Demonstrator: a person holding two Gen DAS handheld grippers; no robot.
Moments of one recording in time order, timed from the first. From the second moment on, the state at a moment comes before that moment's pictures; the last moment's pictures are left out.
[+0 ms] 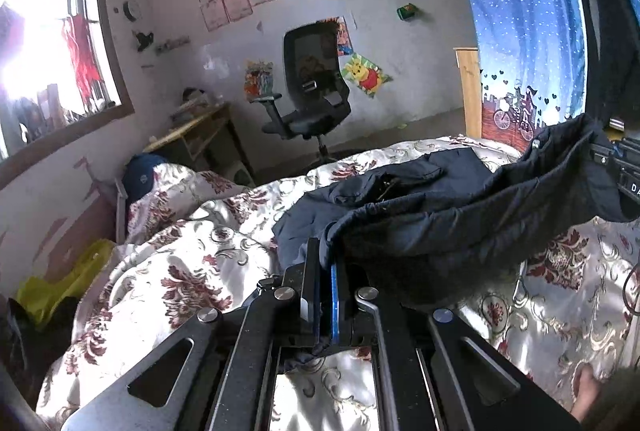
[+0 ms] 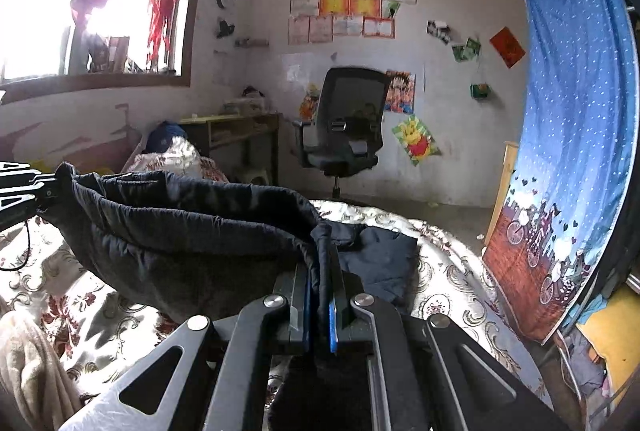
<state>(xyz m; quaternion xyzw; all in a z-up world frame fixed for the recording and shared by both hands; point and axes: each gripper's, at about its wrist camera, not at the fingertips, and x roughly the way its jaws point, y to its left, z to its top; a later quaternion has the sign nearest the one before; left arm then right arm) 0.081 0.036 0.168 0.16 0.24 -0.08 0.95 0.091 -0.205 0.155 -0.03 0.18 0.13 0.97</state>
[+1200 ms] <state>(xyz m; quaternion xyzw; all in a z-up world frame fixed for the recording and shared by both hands) 0.310 0.049 0.159 0.04 0.33 -0.07 0.94 0.319 -0.185 0.134 -0.02 0.27 0.13 0.95</state>
